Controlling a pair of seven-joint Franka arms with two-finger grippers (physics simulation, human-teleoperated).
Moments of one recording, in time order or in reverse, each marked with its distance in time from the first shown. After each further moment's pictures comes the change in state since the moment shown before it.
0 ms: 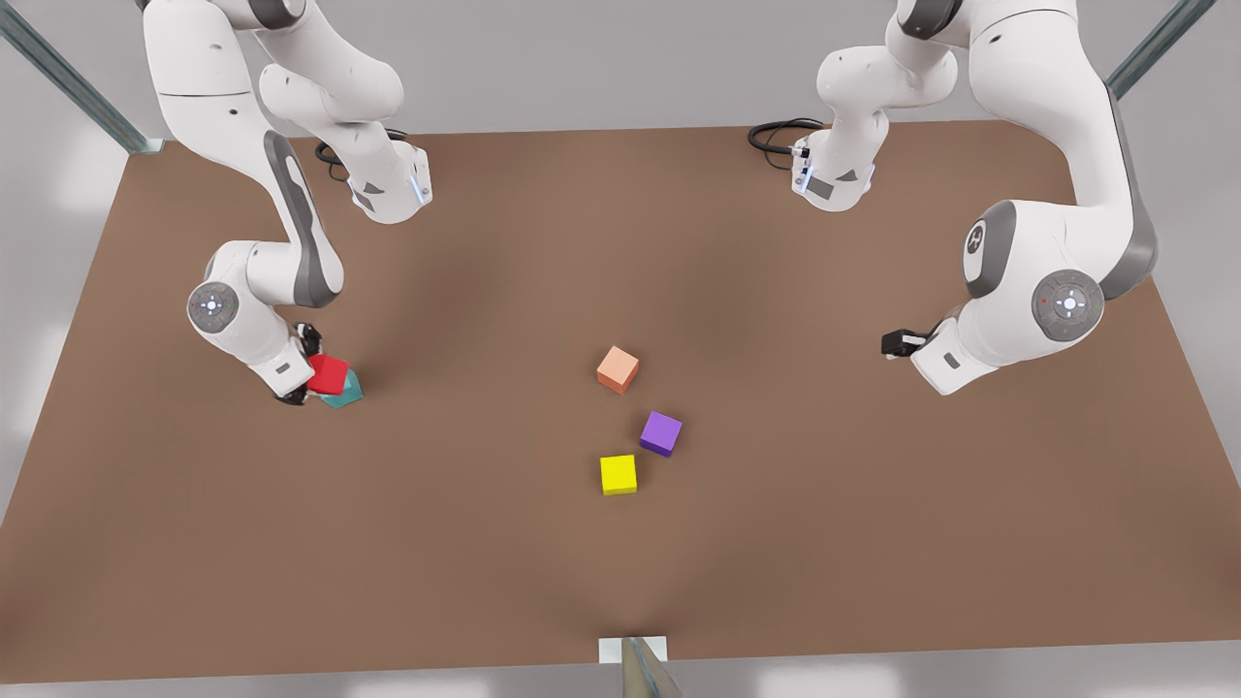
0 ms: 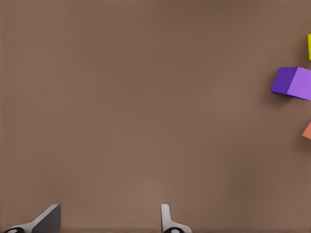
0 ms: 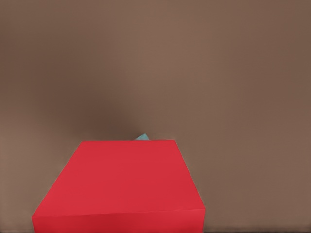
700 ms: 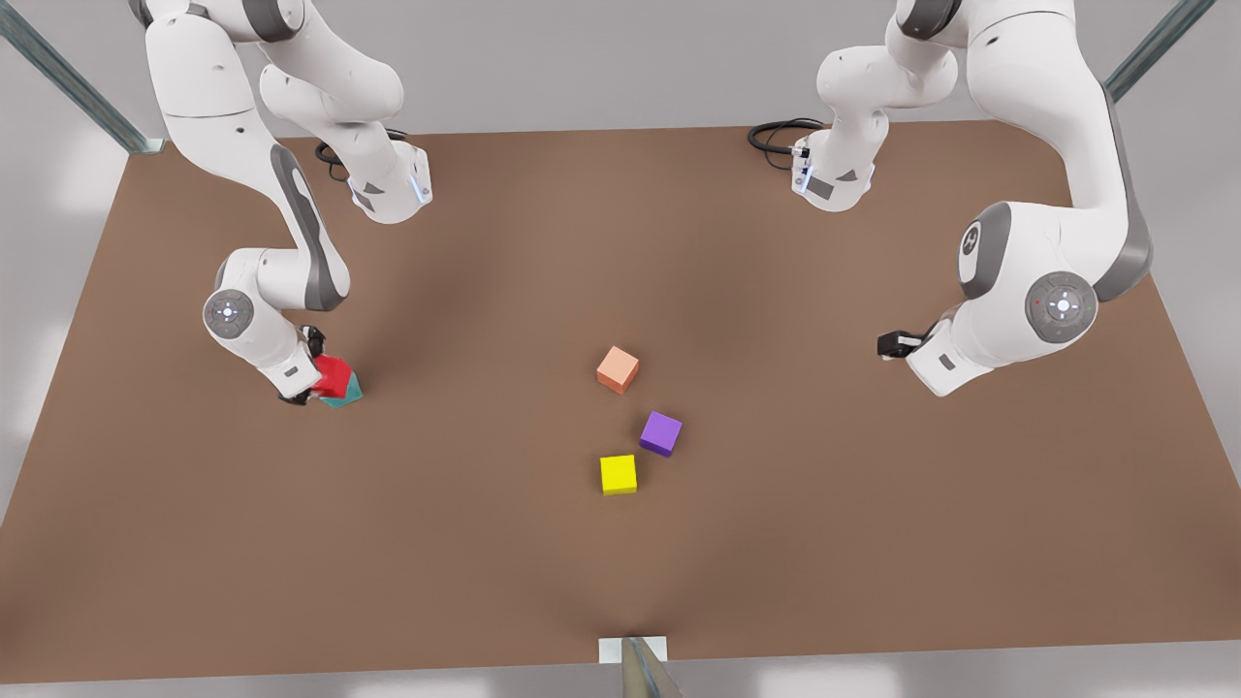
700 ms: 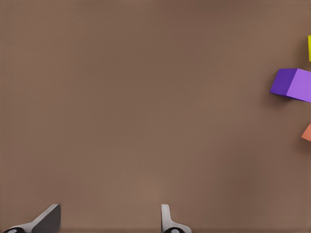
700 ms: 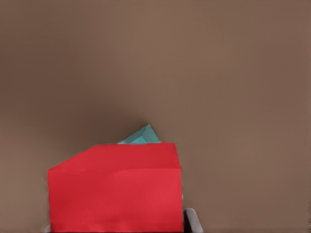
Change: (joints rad) left arm -0.006 0.005 -0.003 0.001 0.000 0.000 -0.018; right arm -0.008 0.053 -0.002 -0.031 -0.055 0.071 0.058
